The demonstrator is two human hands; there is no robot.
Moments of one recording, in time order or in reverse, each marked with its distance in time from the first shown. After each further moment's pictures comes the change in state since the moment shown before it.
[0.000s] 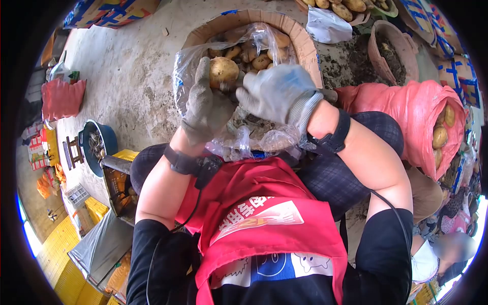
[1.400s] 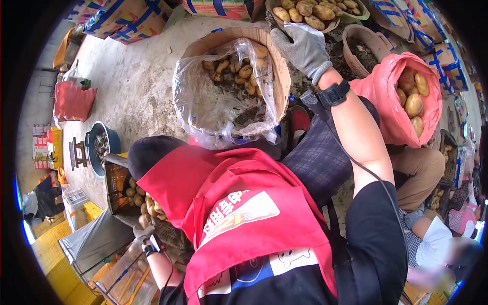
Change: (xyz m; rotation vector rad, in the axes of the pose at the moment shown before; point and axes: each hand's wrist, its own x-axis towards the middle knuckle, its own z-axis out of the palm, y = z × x) left_hand -0.492 0.011 -0.382 -0.107 0.978 0.470; right_hand -0.049 0.084 -0.070 0.141 0.440 0.123
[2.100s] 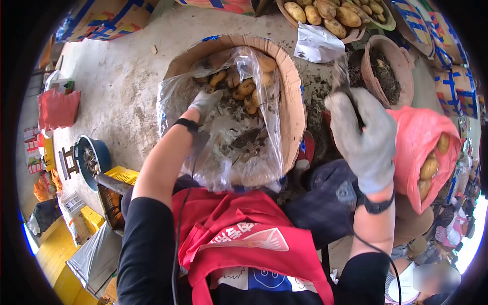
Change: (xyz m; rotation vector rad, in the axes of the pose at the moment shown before) left_hand 0.108 -0.268 0.658 1.484 -0.677 0.204; right_hand 0.019 -0.011 -0.033 0.093 -0.083 0.294
